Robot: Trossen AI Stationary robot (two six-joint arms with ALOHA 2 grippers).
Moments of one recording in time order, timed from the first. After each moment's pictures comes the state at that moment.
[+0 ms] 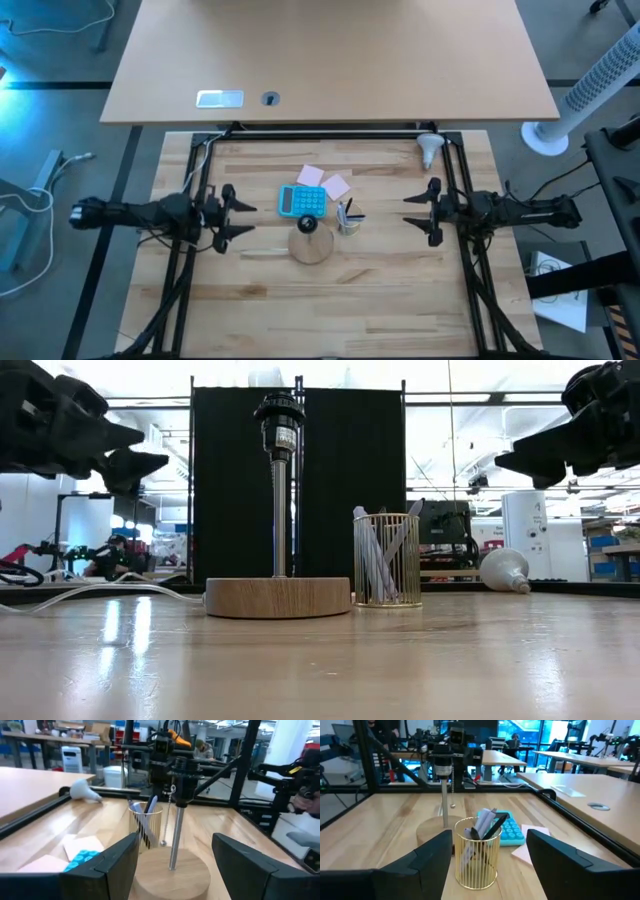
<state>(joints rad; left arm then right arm) -0.04 0.10 0.02 0.10 -0.02 -0.09 0.09 0.02 0.04 -0.06 0.18 -0.04</state>
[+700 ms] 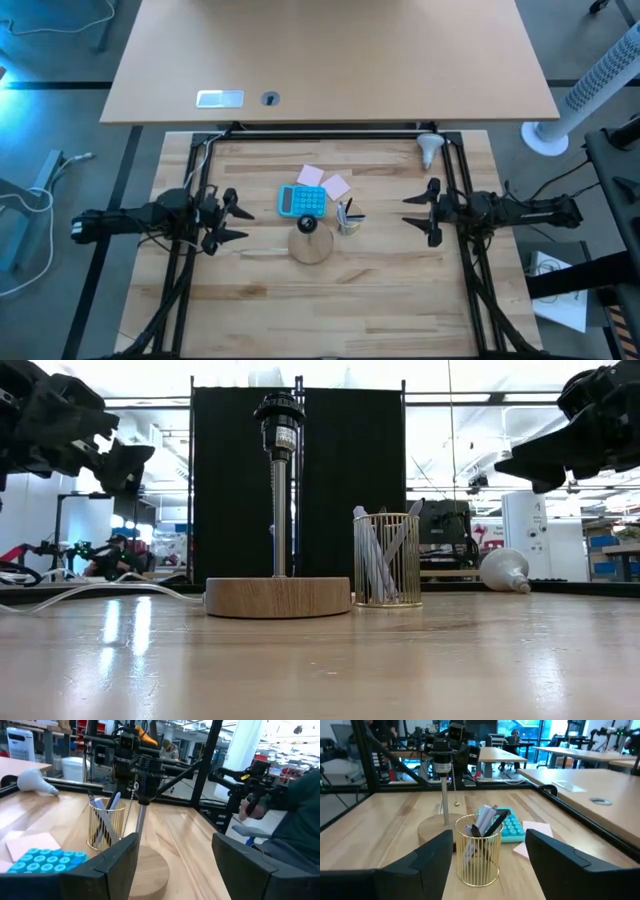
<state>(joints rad) 0.09 0.03 0.02 0.03 0.30 -0.21 0.09 0.04 0.04 -0.06 0.18 -0.01</state>
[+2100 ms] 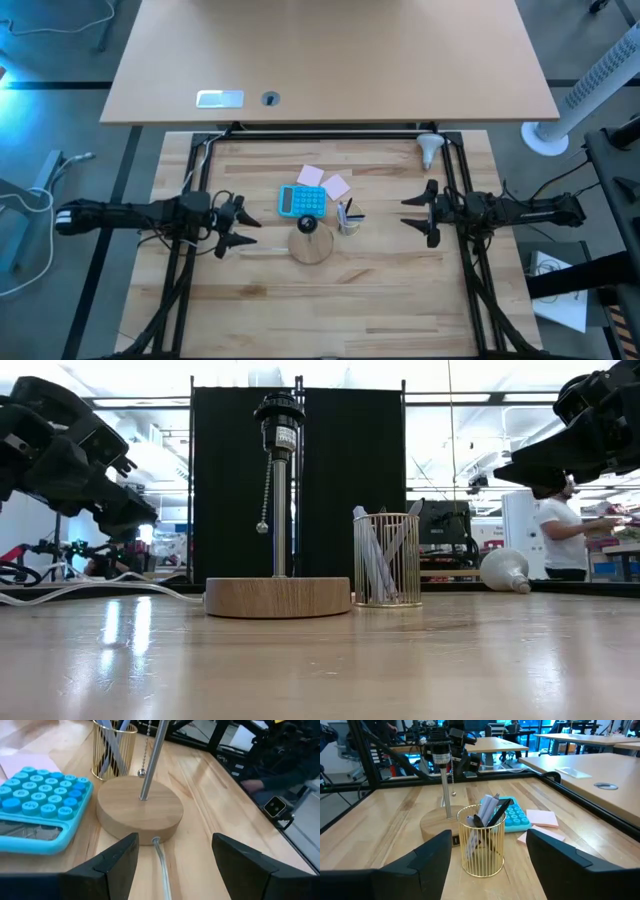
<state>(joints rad) 0.09 0.36 0.02 0.03 0.30 -0.21 0.09 0.09 0.04 -0.06 0.18 0.05</state>
